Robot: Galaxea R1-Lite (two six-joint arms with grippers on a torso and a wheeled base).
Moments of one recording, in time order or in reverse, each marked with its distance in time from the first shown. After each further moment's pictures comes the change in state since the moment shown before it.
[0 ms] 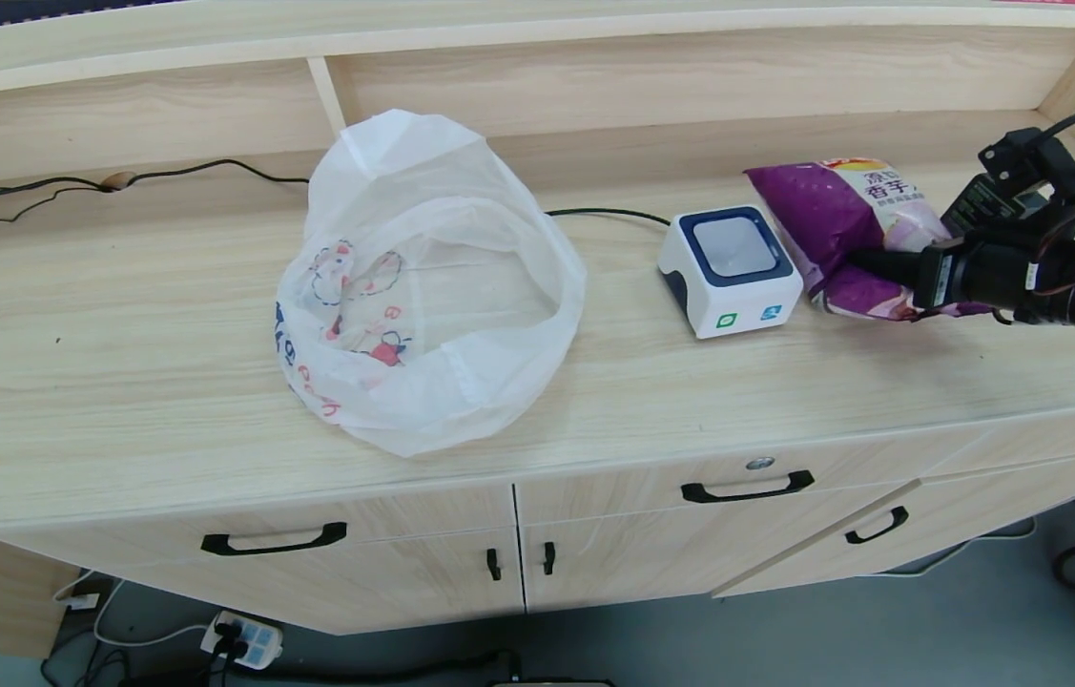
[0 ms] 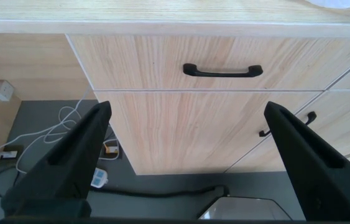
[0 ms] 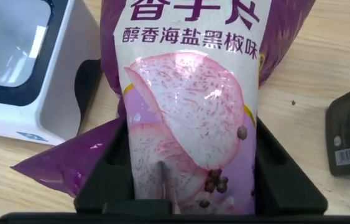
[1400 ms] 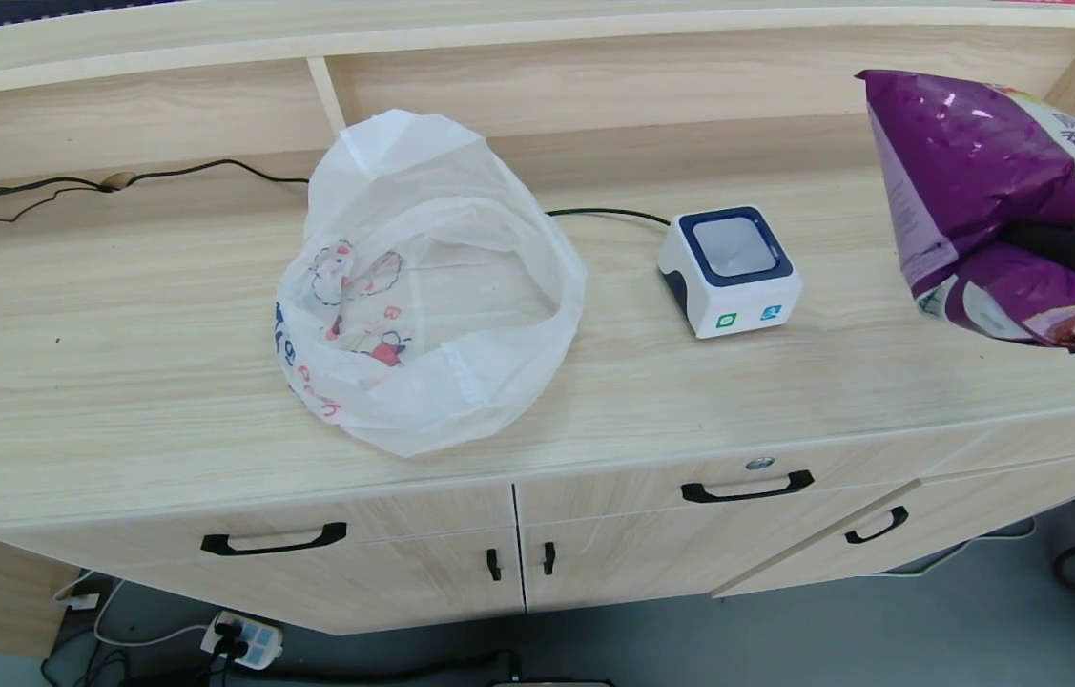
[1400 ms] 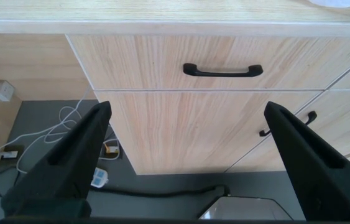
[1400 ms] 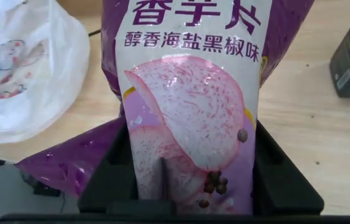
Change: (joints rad) left arm 0.000 0.000 0.000 0.001 0.001 0.002; right arm 0.033 -0.535 0.396 -0.023 0.001 0.268
